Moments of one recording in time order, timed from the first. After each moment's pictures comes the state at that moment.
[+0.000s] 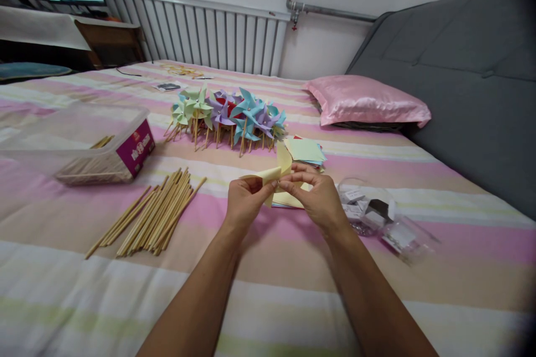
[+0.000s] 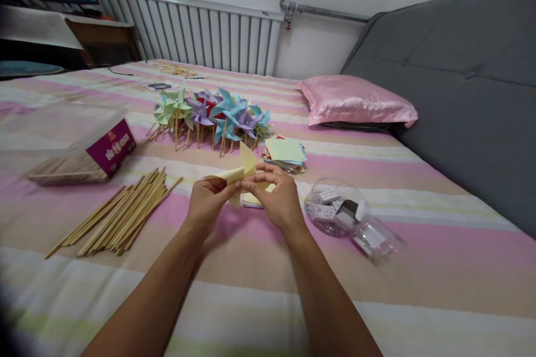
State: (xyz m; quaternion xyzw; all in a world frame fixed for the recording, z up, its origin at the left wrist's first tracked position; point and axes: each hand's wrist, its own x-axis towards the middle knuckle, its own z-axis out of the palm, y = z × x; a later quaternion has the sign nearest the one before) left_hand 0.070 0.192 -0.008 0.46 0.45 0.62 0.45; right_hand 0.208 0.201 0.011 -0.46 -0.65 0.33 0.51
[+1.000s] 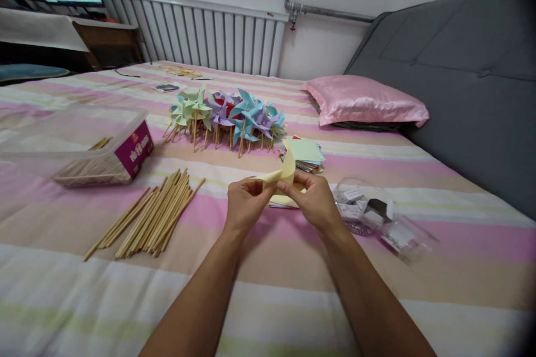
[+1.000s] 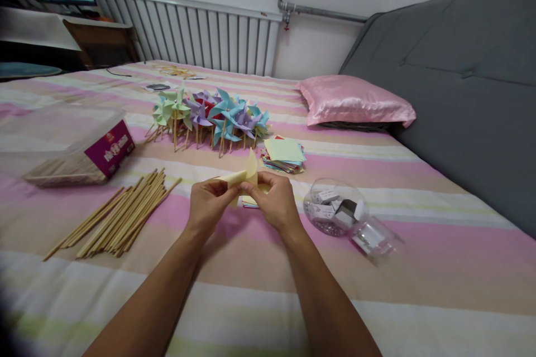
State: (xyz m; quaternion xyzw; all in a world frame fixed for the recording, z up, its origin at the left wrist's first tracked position) left_hand 0.072 0.191 -0.012 0.47 0.49 0.61 0.41; right_hand 0.206 0.200 0.007 -0.42 -0.64 0.42 0.48
